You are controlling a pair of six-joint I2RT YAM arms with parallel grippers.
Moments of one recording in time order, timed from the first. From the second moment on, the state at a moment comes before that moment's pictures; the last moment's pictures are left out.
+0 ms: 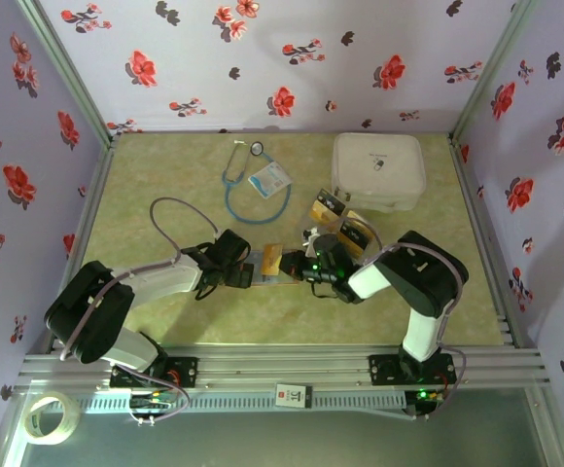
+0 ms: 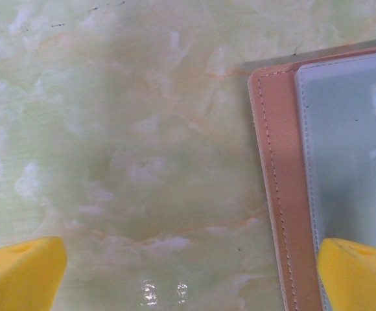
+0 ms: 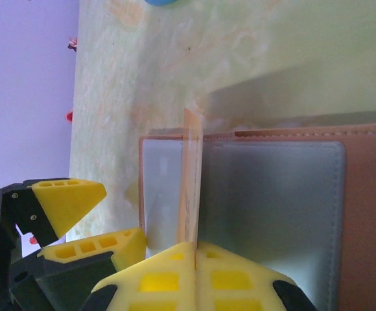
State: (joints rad) left arm -0.74 1.47 0.69 -0.39 -0.28 -0.48; right arm 0.74 1.81 0.52 0.80 -0.37 1.04
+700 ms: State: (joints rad) left arm -0.74 1.47 0.69 -0.39 -0.28 -0.48; right arm 0.74 1.82 0.49 0.83 -0.41 1.05
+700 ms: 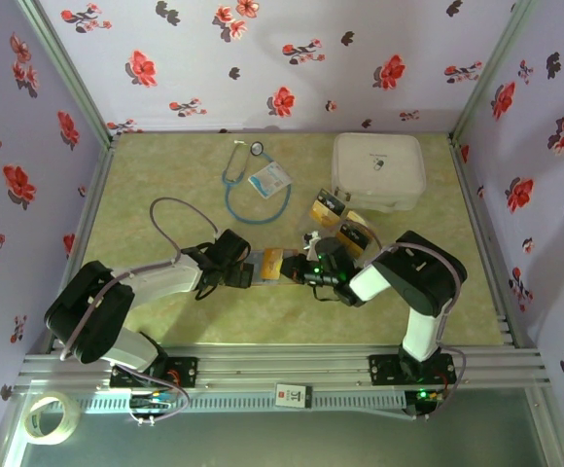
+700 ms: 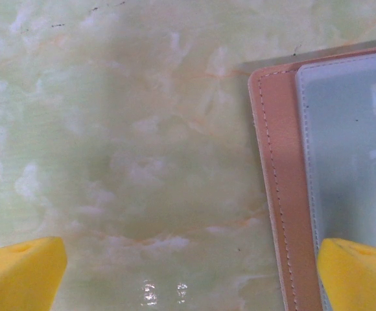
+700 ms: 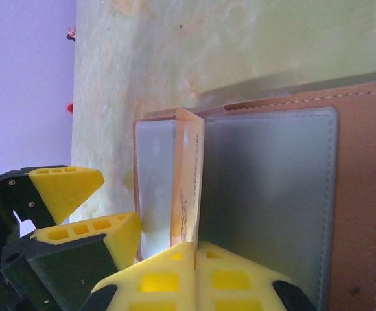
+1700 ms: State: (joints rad) left arm -0.74 1.47 0.69 -0.38 -0.28 -0.48; right arm 0.74 1.84 0.48 0.86 -0.44 1.06
